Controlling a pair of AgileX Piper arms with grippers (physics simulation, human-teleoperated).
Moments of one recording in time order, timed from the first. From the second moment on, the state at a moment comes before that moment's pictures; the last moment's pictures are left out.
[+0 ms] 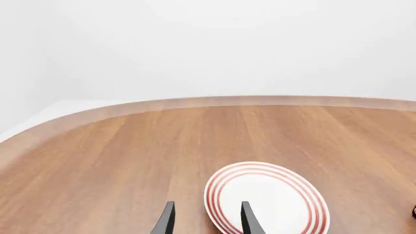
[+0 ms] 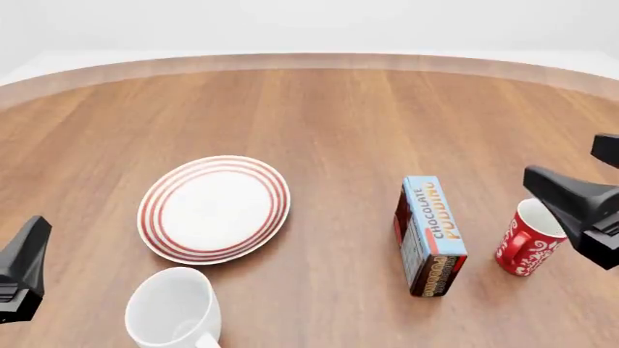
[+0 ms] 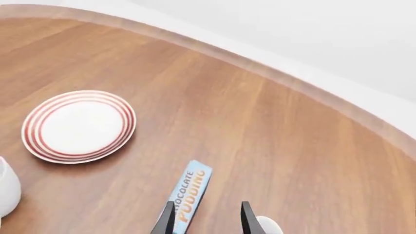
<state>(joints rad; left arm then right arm) 0.00 0.00 0.00 0.00 0.00 0.34 0.43 -0.52 0.42 -0.19</state>
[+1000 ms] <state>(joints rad) 0.00 0.00 0.00 0.00 0.00 0.40 0.64 -0.79 0.64 -0.09</state>
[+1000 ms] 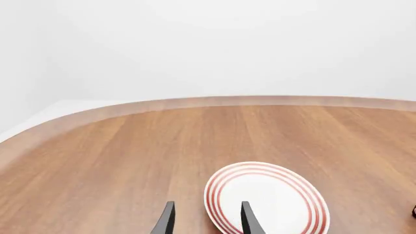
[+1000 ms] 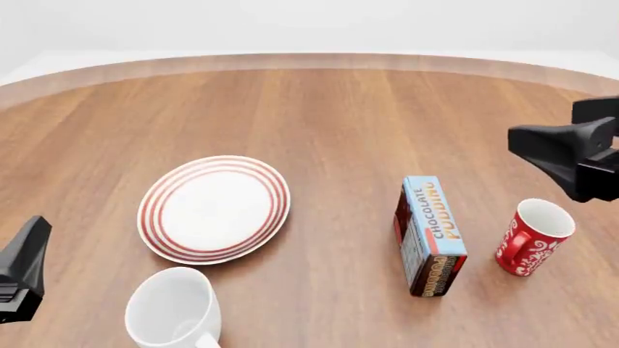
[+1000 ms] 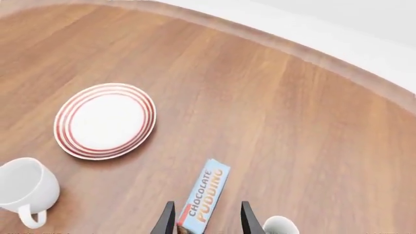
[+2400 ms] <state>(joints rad) 0.00 0.00 0.00 0.00 0.00 0.40 1.02 -0.95 0.70 0.07</state>
